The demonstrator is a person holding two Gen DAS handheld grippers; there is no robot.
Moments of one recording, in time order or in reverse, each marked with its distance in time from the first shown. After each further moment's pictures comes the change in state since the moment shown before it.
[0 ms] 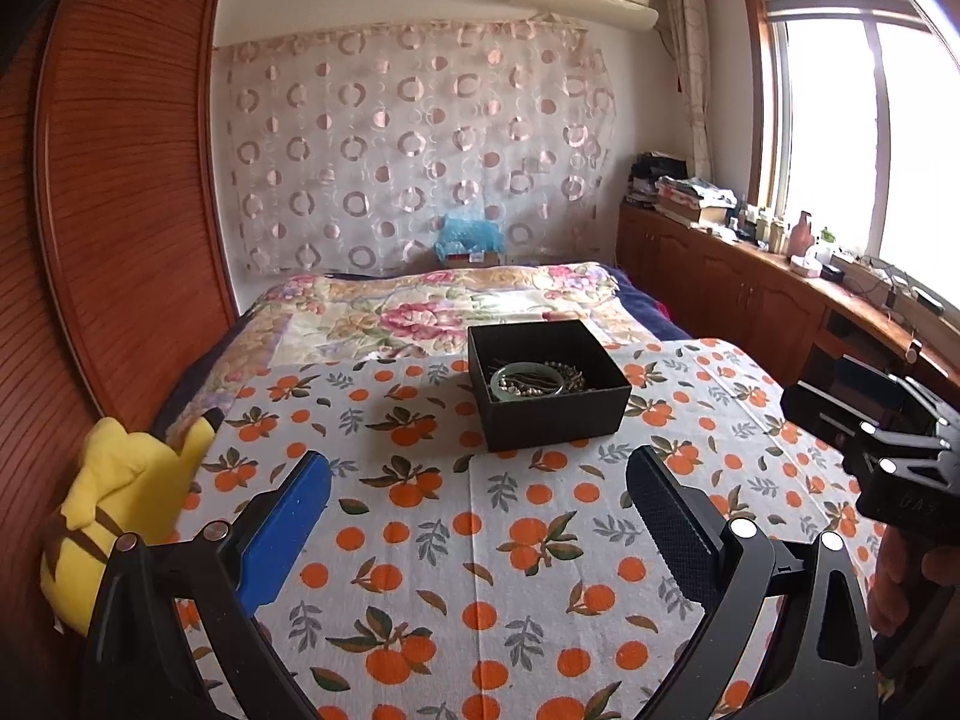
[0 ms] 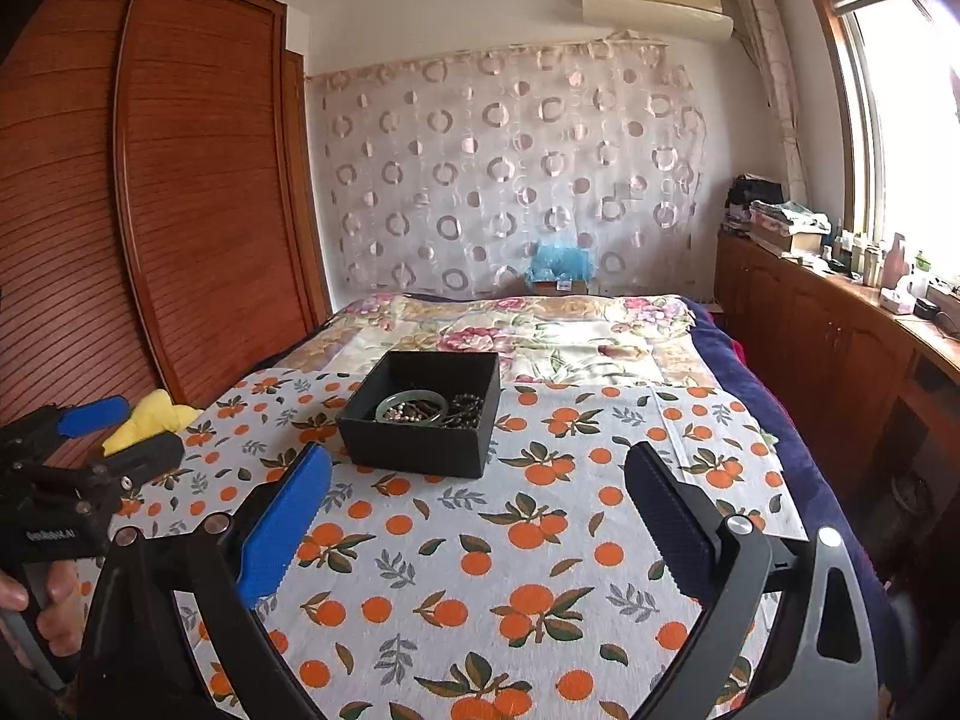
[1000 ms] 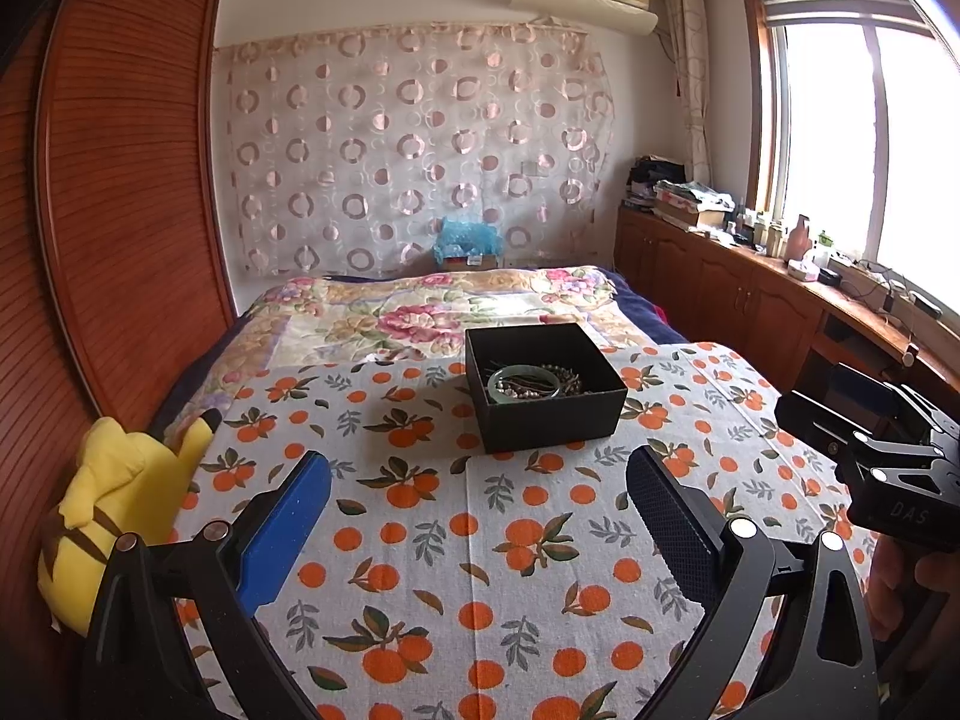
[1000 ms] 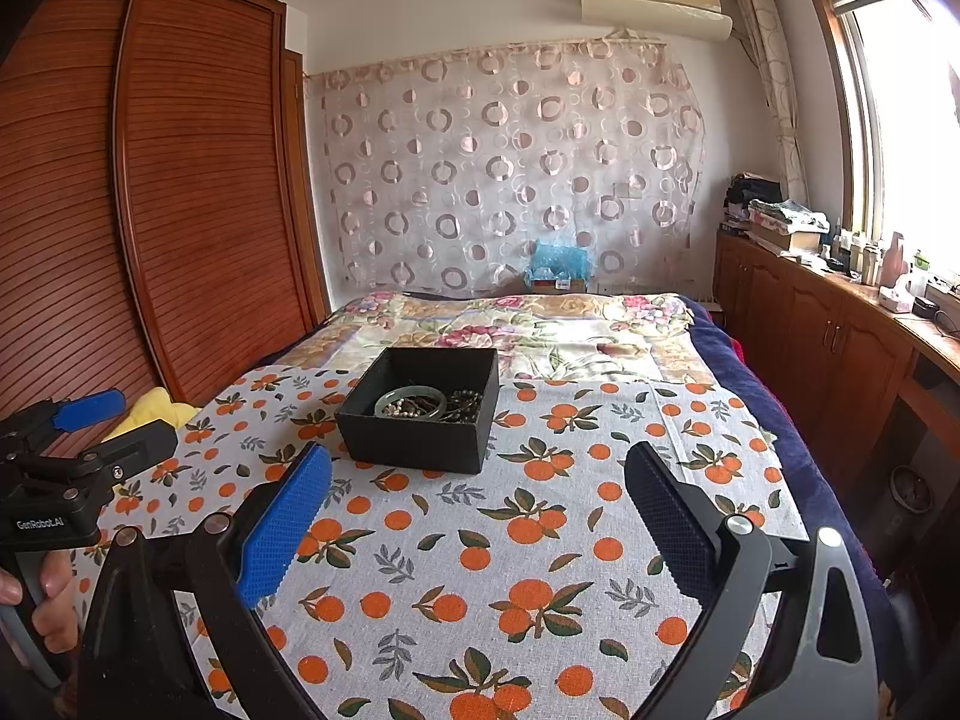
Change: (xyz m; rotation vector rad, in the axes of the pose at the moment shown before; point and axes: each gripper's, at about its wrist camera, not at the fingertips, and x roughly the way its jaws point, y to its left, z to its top) left arm -0.001 -0.002 0.000 0.003 -0.006 -0.002; right arm -0.002 -0.001 -0.005 0.002 0.001 0.002
